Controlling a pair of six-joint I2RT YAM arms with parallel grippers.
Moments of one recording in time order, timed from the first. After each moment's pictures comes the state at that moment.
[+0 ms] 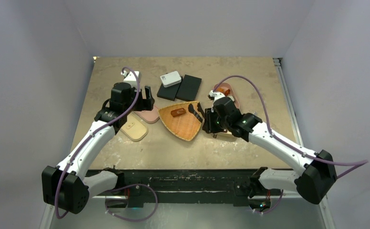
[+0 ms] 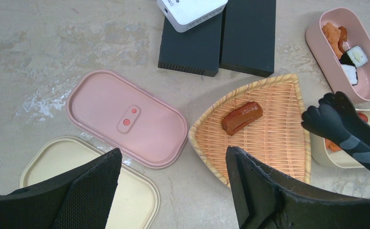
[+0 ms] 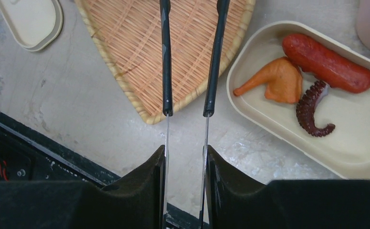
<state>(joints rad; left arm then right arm) -0.30 1.13 0.90 -0.28 -0.01 -0.22 0.71 1.18 0.91 -0.53 0.04 0.48</state>
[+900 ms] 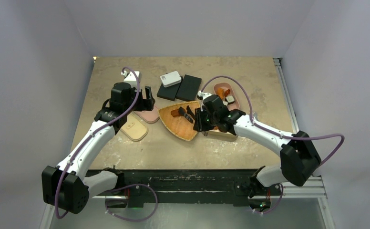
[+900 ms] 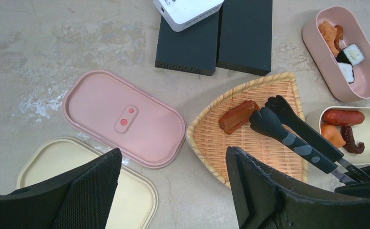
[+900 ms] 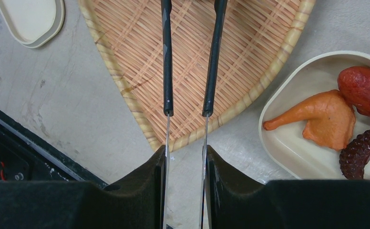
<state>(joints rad) -0.30 1.13 0.90 -0.28 0.00 -0.22 0.71 1.42 0.94 -0.35 -0.07 0.45</state>
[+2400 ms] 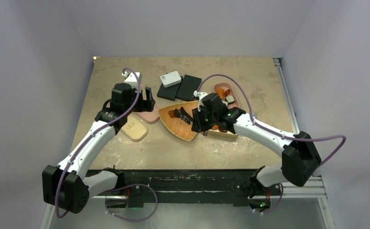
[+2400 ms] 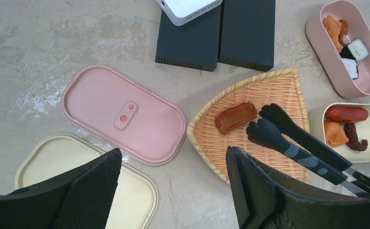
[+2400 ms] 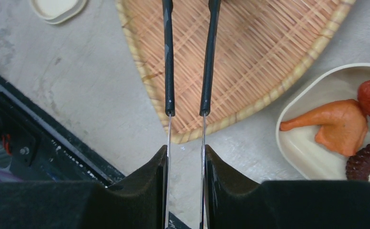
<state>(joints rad) -0.30 1.13 0.89 -0.28 0.00 -0.22 0.73 1.40 0.99 -0.41 -0.15 0.38</state>
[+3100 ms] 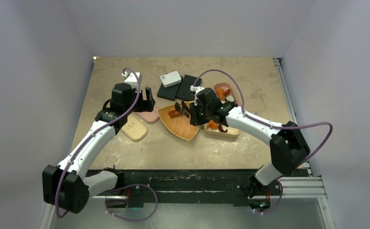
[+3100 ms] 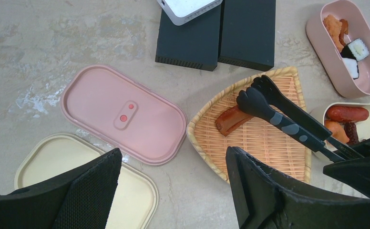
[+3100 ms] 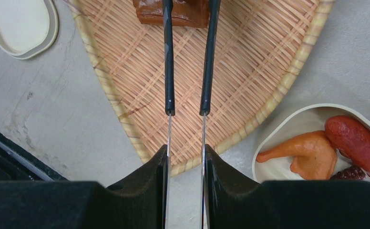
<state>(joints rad) -0.30 1.13 0.89 -0.28 0.00 -0.22 0.71 1.56 1.10 -0.39 -0.05 0.36</state>
